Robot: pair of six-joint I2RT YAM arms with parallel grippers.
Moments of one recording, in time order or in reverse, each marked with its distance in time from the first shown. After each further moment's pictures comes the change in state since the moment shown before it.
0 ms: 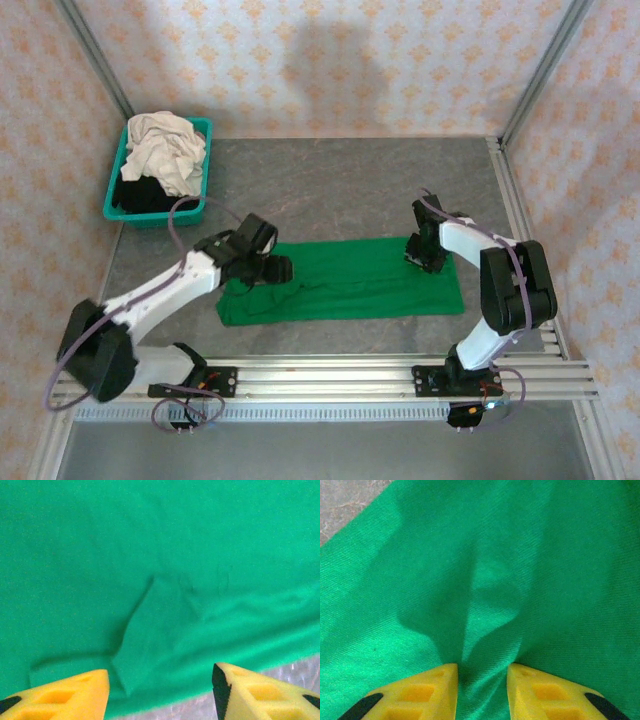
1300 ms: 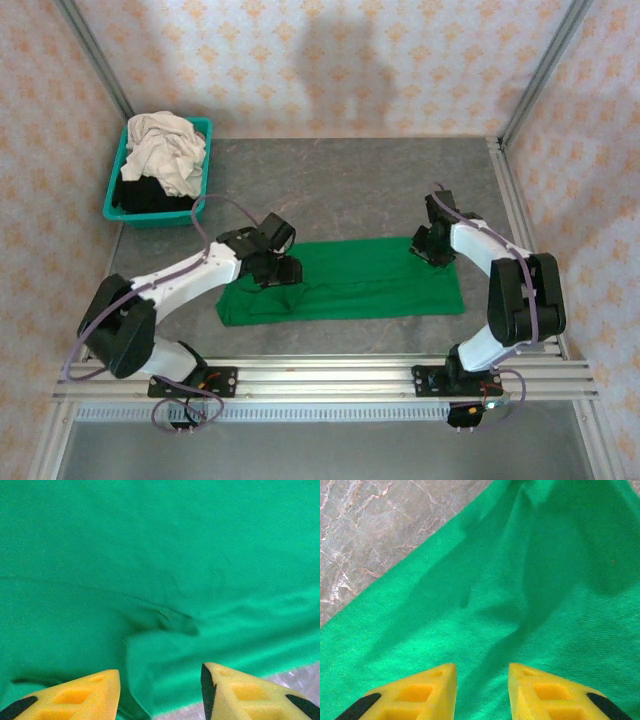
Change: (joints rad) left arm -0.061 0.132 0.029 0.014 0.014 -0.075; right arm -0.063 -0.080 -0.013 0.038 -0.062 -0.025
